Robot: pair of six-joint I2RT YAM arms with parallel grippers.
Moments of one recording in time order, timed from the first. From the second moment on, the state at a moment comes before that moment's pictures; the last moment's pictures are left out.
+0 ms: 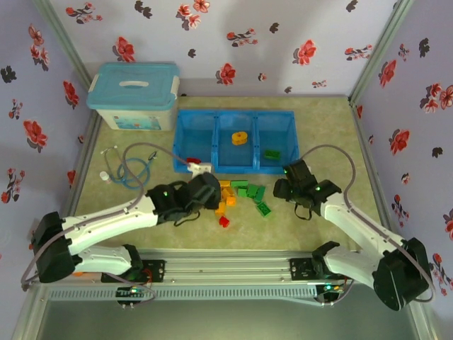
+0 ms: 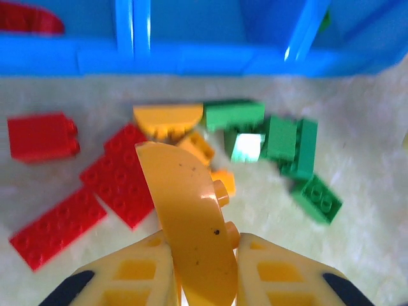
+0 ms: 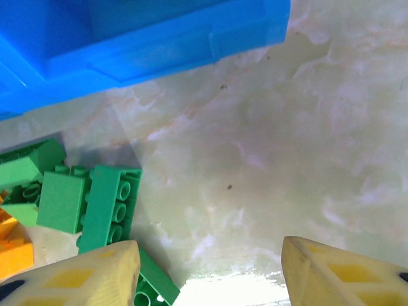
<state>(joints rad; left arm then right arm) -1.07 1.24 0.95 -0.57 -0.33 -0.84 0.53 1.05 0.67 -0.67 0.13 0.71</state>
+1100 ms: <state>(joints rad) -0.70 2.07 1.89 -0.75 -0.03 -0.44 0.60 0.87 0.60 -0.72 0.09 0.79</state>
